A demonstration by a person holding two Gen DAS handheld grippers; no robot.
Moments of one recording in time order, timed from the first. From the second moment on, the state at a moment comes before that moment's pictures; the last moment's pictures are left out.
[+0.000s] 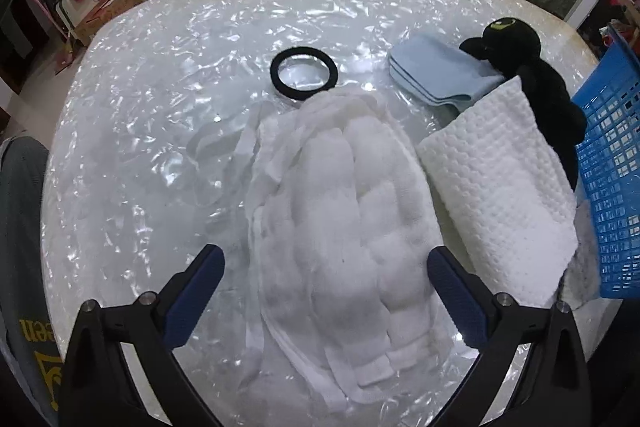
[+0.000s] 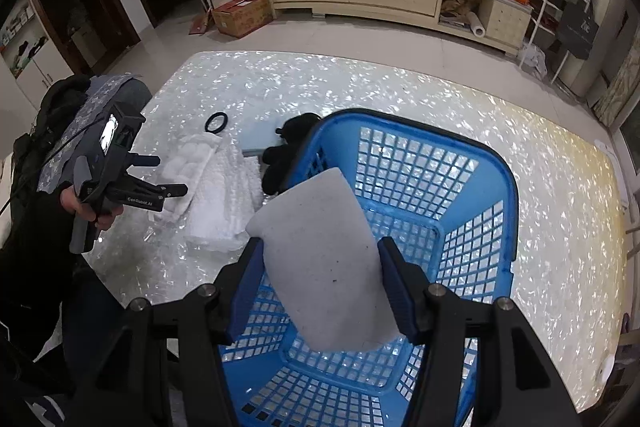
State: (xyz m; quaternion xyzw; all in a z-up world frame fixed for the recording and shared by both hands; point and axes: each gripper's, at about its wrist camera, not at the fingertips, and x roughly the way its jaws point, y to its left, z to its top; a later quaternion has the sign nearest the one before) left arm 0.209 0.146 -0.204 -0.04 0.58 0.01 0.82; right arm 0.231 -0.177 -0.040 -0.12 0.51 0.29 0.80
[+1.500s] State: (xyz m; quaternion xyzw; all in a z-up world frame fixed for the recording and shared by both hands) left arm 0.160 0.118 -0.092 -0.06 0.49 -0.02 0.87; right arm 0.213 -0.192 -0.121 -0.15 0.64 0.21 0.72
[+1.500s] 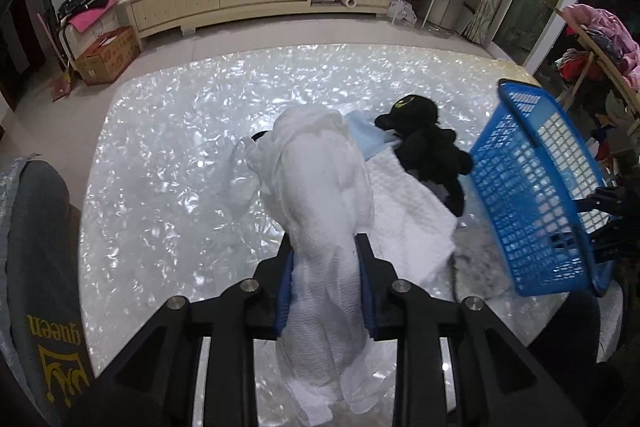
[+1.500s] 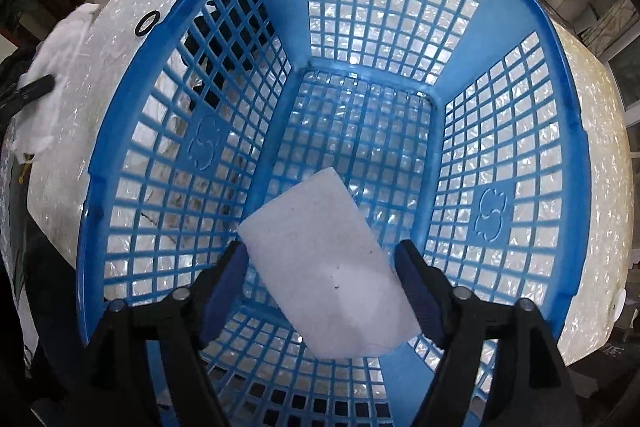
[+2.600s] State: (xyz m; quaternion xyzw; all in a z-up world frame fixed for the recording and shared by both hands) left arm 0.131 -0.024 0.011 0.00 0.45 -0.09 0.89; right arm 0.165 -0.247 -0.039 -0.13 0.51 0.18 0.83
